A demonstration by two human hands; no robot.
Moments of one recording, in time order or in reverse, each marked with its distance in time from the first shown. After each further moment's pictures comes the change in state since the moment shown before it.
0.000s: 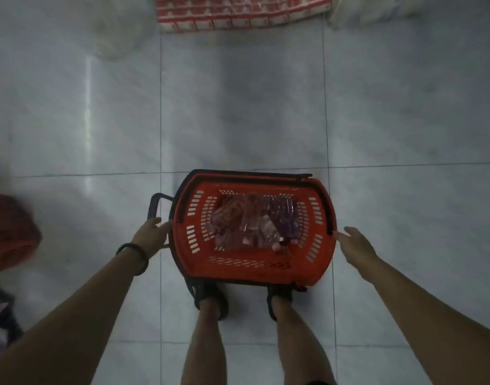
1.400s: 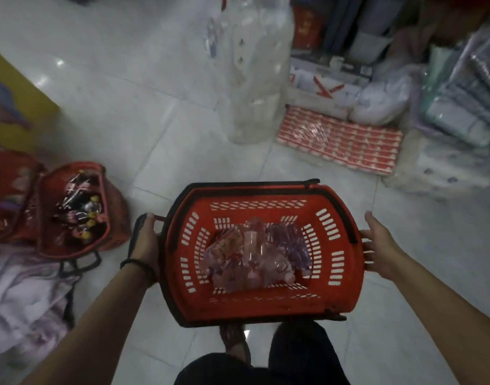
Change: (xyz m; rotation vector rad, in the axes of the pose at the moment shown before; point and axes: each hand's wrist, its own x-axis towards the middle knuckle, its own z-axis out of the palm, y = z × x) left_hand -0.239 -0.073 -0.404 -1.155 -0.022 -0.100; right_hand -0.407 -0.373 0.075 0.069 -0.056 -0.200
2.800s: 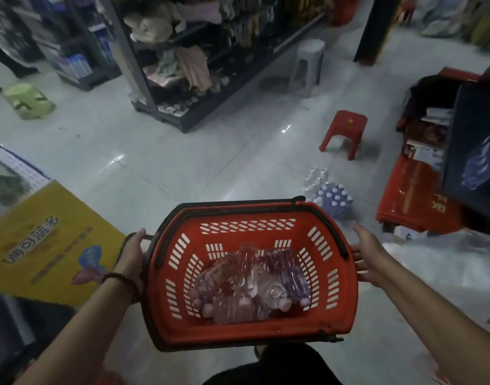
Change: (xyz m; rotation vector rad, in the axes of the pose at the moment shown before) left_hand 0.369 0.929 -0.219 -0.239 0.194 0.142; right_hand 0.128 -0.932 0.626 -0.105 -0.145 -0.222
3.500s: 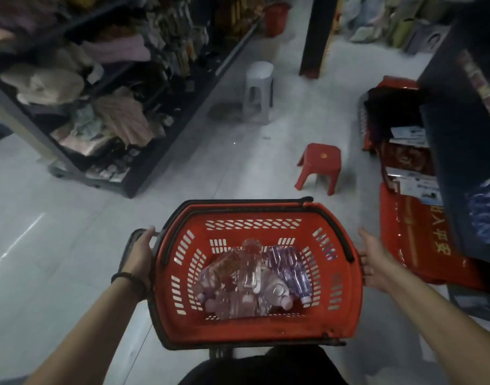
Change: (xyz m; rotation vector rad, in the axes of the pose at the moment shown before) left_hand 0.323 0.472 0.259 0.224 -0.226 0.043; right_hand 0.241 -0.429 0.095 0.277 0.200 0.074
